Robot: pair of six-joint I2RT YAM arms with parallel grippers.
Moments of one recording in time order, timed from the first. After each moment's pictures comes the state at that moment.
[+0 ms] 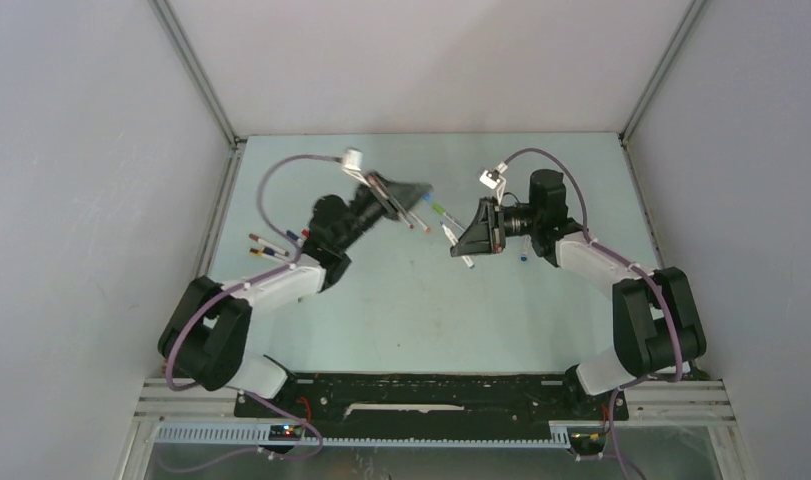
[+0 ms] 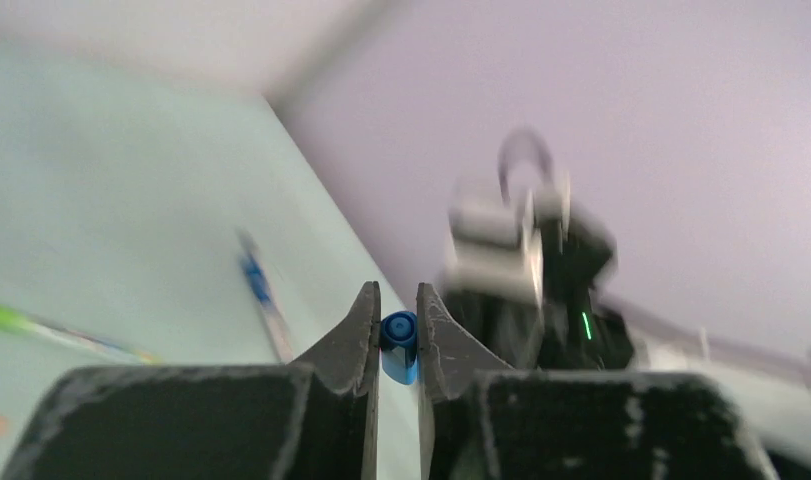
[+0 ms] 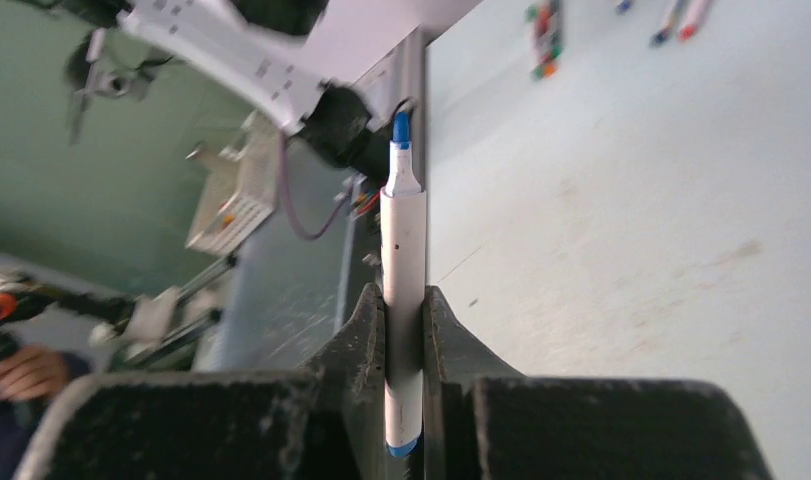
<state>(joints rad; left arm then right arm) -0.59 1.46 0.77 0.86 0.34 -0.94 0.29 1.51 0.88 0.36 -1.34 0.46</state>
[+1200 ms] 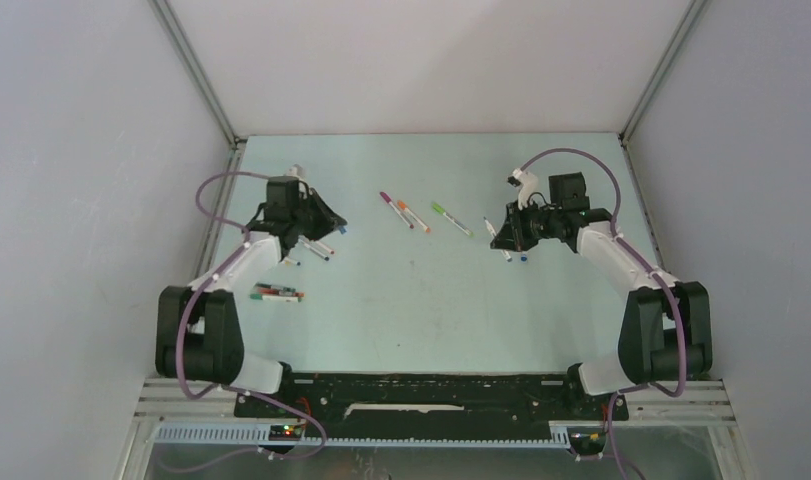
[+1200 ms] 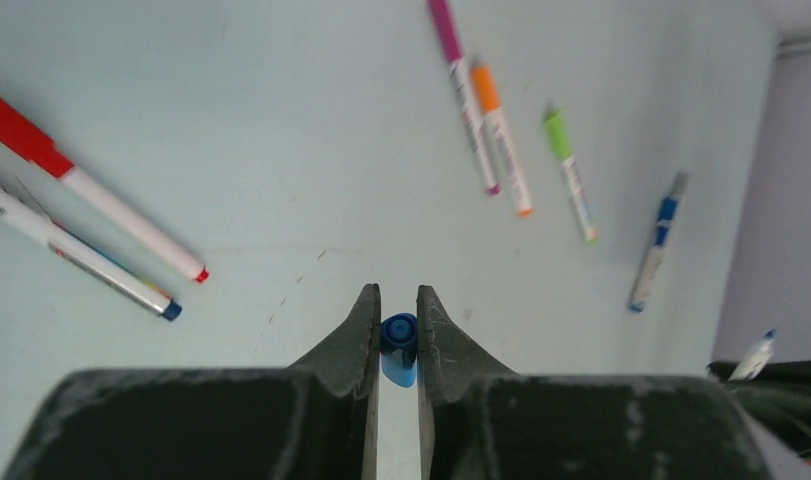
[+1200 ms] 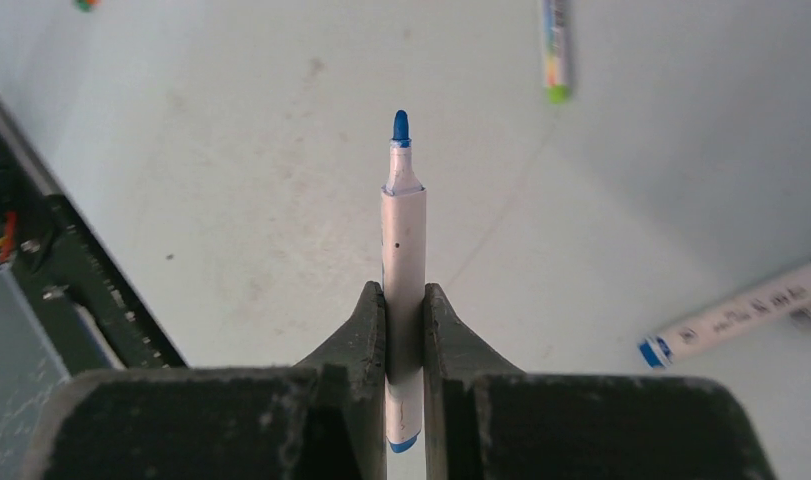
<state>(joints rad) -0.09 1.39 0.88 -0.12 0.26 -0.68 0.15 1.46 0.98 -0.41 -0.75 -0.12</state>
